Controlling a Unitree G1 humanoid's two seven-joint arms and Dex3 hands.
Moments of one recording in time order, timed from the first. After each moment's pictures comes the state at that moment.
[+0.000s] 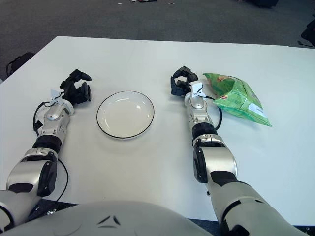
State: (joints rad) left arm -0.51 0.23 0.17 0.90 -0.14 -0.42 -0.26; right arm -0.70 -0.16 -0.10 1.04 -0.02 -0.29 -0.03
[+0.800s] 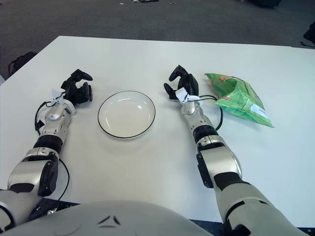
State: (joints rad) left arm -0.51 0.23 0.17 0.90 -0.14 -0.43 -0.27; right arm -0.69 -0.24 0.20 1.10 -0.42 -0.47 -0.52
